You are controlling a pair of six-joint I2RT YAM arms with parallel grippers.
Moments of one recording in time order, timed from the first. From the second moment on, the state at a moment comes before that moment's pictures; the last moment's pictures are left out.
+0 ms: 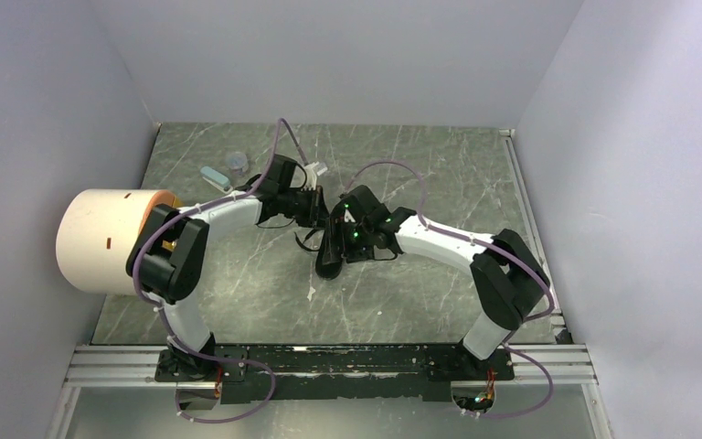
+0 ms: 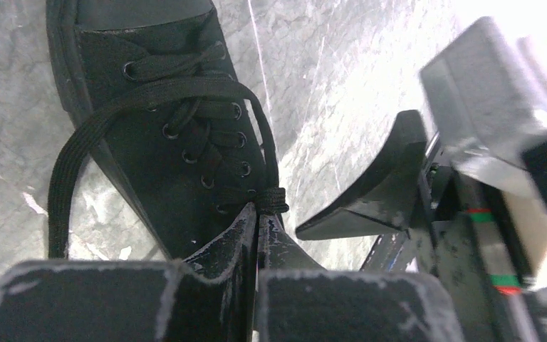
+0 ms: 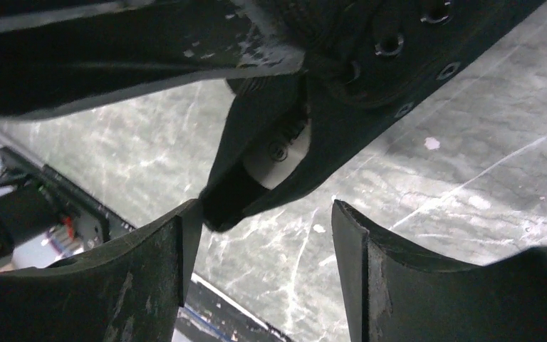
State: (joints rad) left arm -0.47 1.78 1.10 -0.11 0.68 -0.37; right arm 0.76 1.64 1.06 -0.37 -0.24 0.59
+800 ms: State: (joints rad) left arm -0.46 1.87 1.12 0.02 0.74 -0.56; right arm 0.78 1.61 1.05 -0.50 0.21 0.45
